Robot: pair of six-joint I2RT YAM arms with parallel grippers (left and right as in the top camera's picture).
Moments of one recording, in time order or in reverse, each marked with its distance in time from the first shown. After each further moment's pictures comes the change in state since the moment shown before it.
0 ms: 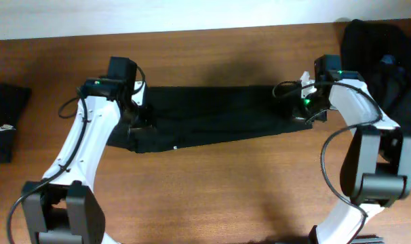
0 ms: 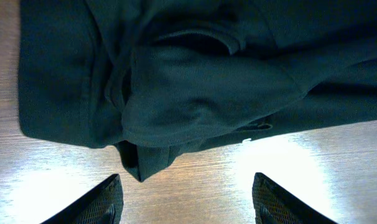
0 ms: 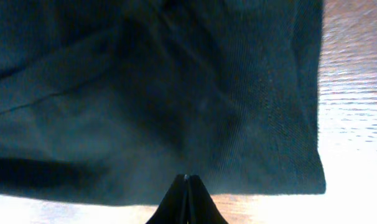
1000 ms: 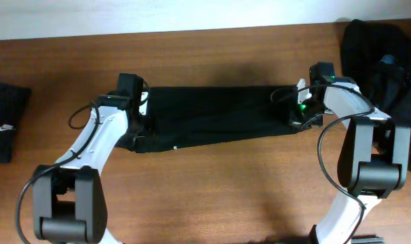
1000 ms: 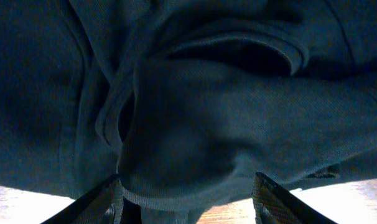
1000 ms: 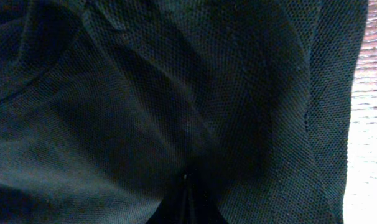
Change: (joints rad) left arm -0.002 0.049 -0.204 0.281 -0.063 -0.001; right arm 0.000 0.073 -0.041 0.075 0.016 0.000
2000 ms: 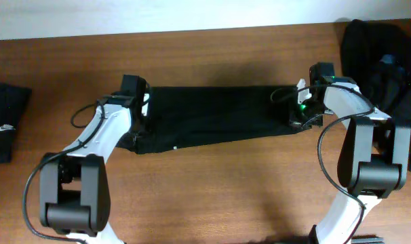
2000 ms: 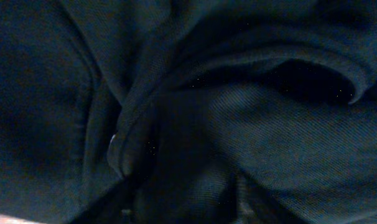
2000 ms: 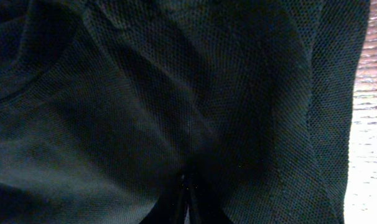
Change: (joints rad) left arm 0.000 0.076 0.000 0.047 -0.064 0.025; right arm 0.000 0.000 -0.001 -0.002 0.000 0.000
